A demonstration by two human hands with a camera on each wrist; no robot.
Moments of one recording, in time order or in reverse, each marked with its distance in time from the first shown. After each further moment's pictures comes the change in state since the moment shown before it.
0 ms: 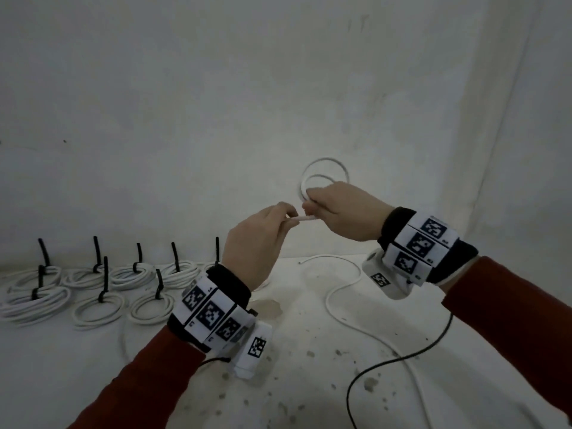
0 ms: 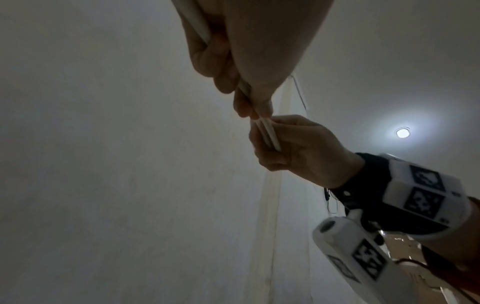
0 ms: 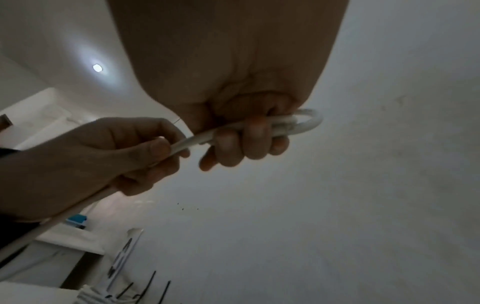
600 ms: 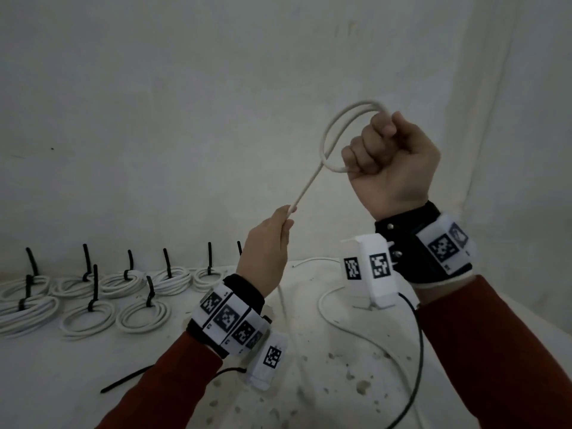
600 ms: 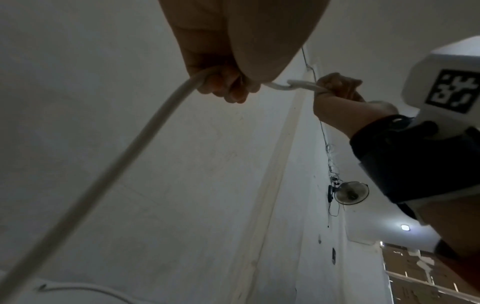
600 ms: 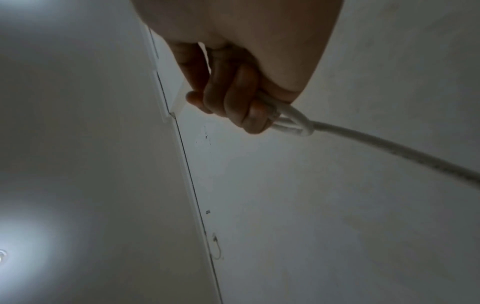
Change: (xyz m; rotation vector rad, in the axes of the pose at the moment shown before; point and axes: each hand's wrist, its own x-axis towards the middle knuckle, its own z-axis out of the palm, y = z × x) left_hand 0.002 0.012 0.031 -0.230 -0.028 -0.196; right_hand -0.016 0.004 -0.041 2.135 0.615 -0.306
